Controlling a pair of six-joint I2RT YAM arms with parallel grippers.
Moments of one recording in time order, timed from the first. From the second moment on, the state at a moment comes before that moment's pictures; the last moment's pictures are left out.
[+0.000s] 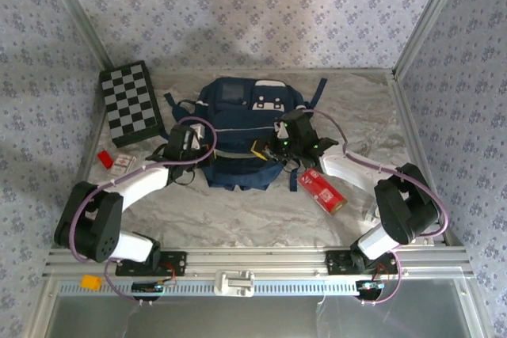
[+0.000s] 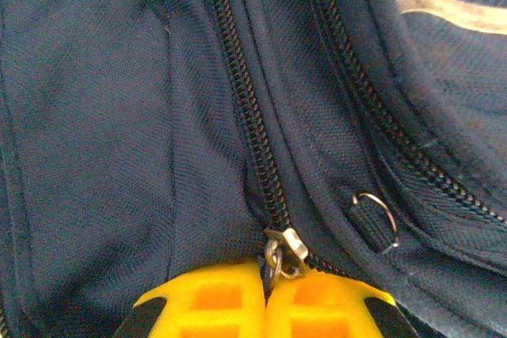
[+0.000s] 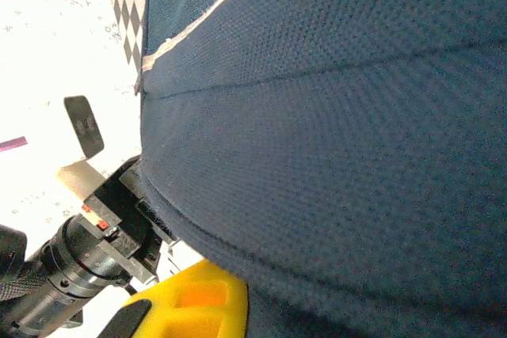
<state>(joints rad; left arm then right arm) -0.39 1.39 0.68 -0.04 0.16 -0.51 0.59 1.53 0.94 -0.06 -0.49 1.08</state>
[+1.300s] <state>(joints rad) -0.24 1.49 0.80 0.04 0.45 0.24 0.48 1.57 1.09 -0.25 -0.64 0.82</state>
